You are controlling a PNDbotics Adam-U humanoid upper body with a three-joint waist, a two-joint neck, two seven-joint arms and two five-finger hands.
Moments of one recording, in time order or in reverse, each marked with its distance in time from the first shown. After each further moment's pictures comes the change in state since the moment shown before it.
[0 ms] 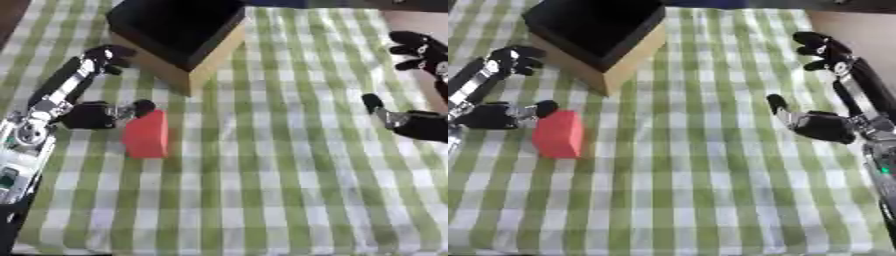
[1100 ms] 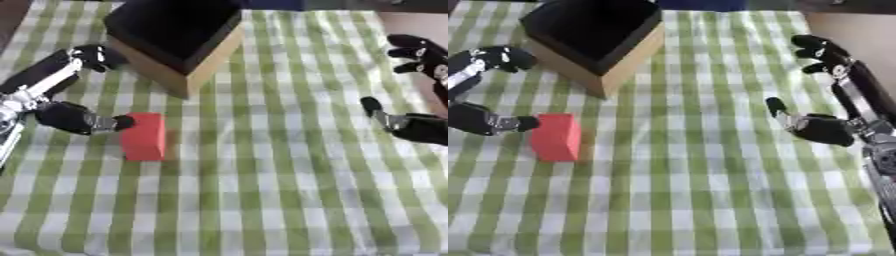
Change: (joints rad) left arm -0.058 0.245 -0.072 0.001 -0.062 -0.104 -0.151; right arm 0.000 -0.001 0.000 0.000 0.000 -0.002 0.005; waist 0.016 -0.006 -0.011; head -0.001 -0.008
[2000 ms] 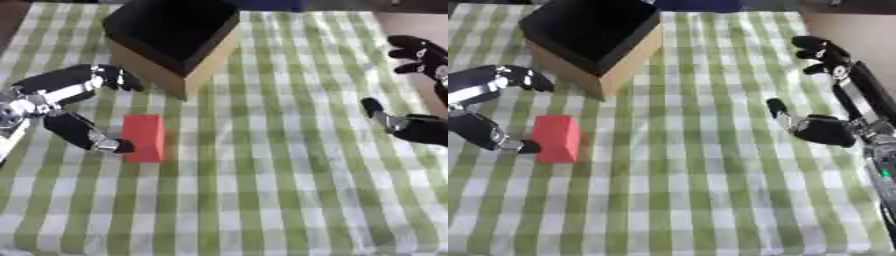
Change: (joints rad) left arm -0.033 0.046 -0.094 0.067 0.004 -0.034 -0.106; right arm 0.000 0.000 0.000 0.000 0.000 -0.003 0.003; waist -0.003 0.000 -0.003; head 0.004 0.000
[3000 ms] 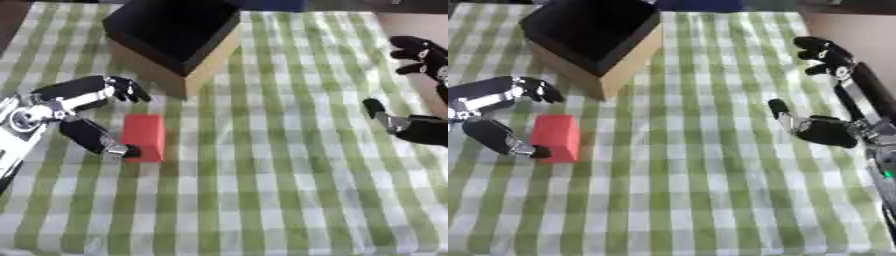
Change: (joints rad) left arm -0.023 -0.036 -0.025 0.068 -0.021 -0.001 -0.012; right arm 0.000 0.000 0.000 0.000 0.000 0.000 0.001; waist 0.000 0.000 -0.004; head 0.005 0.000
